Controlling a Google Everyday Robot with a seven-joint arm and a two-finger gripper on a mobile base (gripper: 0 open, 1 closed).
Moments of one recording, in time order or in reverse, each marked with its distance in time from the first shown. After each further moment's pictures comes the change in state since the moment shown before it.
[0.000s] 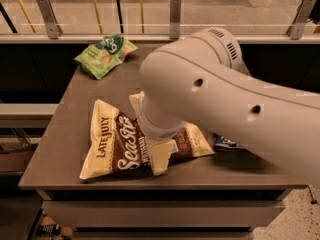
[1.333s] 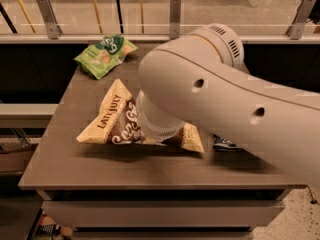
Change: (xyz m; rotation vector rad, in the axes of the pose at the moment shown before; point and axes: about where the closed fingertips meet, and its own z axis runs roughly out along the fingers) arm 0.000 -0.002 -0.006 0.016 0.016 0.056
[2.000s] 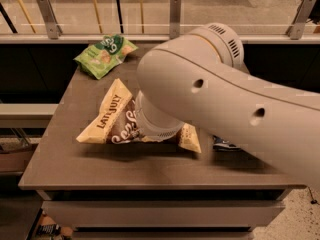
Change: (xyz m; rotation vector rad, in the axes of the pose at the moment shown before) arm -0.001 0.000 -0.002 0.003 0.001 -0.002
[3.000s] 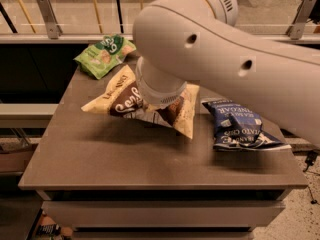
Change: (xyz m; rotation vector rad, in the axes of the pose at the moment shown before) arm 0.022 -0.061 -0.014 0.047 0.067 -0.122
